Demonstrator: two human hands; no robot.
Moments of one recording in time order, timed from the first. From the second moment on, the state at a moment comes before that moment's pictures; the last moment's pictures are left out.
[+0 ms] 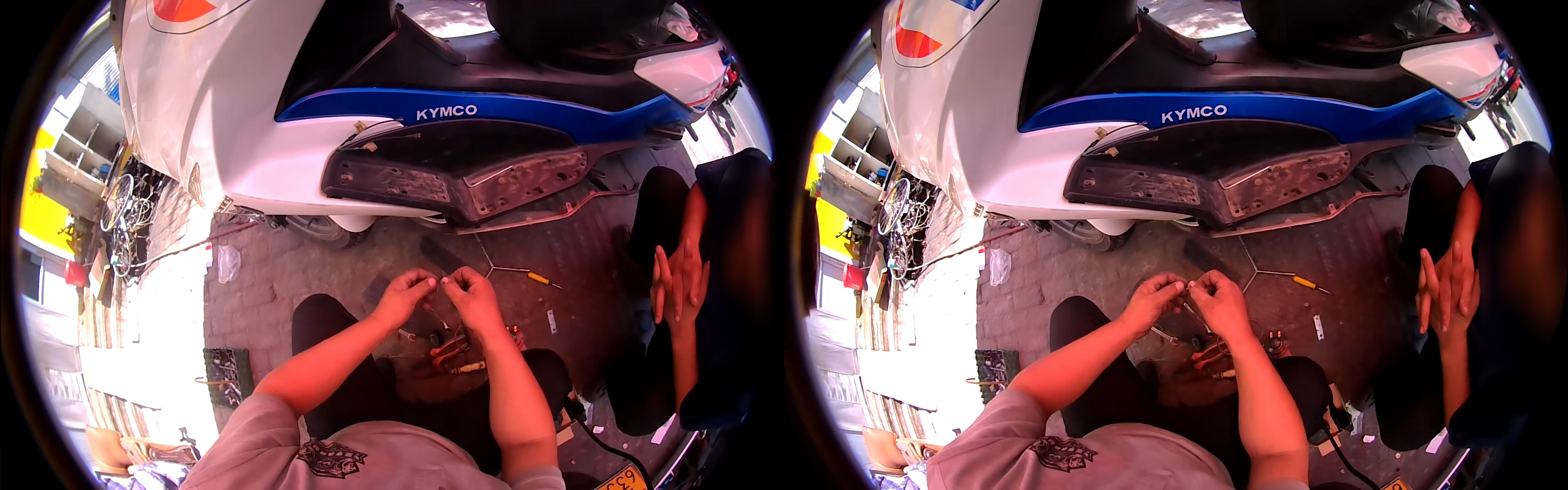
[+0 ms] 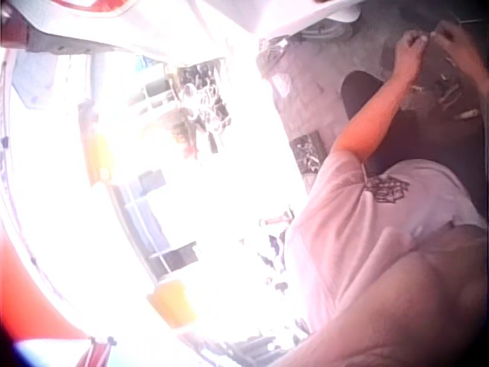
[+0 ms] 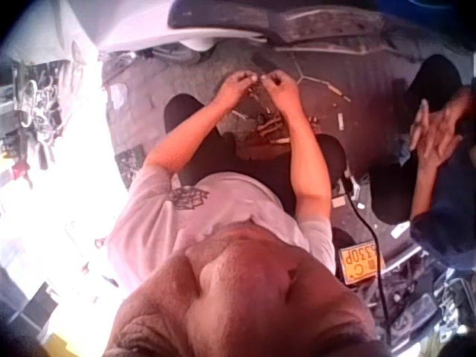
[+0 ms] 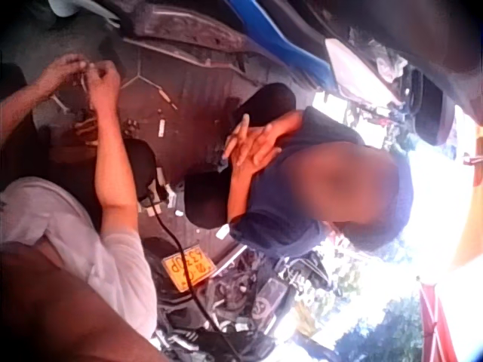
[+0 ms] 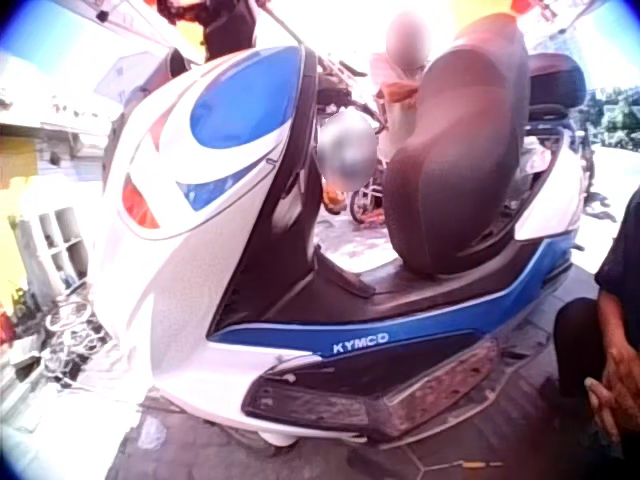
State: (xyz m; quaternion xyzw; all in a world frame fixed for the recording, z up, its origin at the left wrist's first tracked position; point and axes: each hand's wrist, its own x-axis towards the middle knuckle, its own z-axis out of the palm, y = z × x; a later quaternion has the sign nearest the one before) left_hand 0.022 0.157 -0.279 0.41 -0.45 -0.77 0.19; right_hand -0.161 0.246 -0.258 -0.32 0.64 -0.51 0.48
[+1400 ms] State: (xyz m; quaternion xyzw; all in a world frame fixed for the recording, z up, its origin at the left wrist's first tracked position) left_hand 0.042 0.109 -0.094 0.39 -0.74 -0.54 0.07; right_hand -0.130 0.212 -0.198 -0.31 0.32 -0.65 0.62
